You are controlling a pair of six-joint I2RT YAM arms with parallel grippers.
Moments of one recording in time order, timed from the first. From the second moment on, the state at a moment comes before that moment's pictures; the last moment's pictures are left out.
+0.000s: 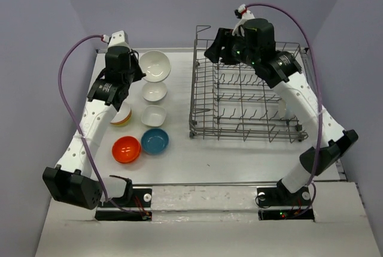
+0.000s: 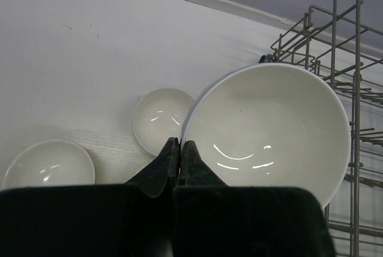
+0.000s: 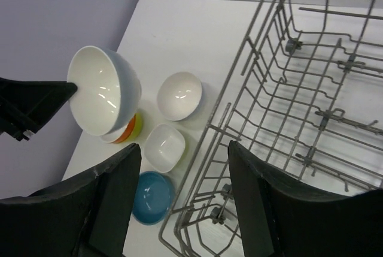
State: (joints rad) left arm -0.25 1.27 1.36 -0.50 -0.22 -0.41; right arm 0.54 1.57 1.89 -0.63 -0.06 0.46
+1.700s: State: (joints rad) left arm -0.46 1.25 1.44 -0.62 -0.33 -0.38; right arm 0.87 2.00 2.33 -0.85 0.38 0.36
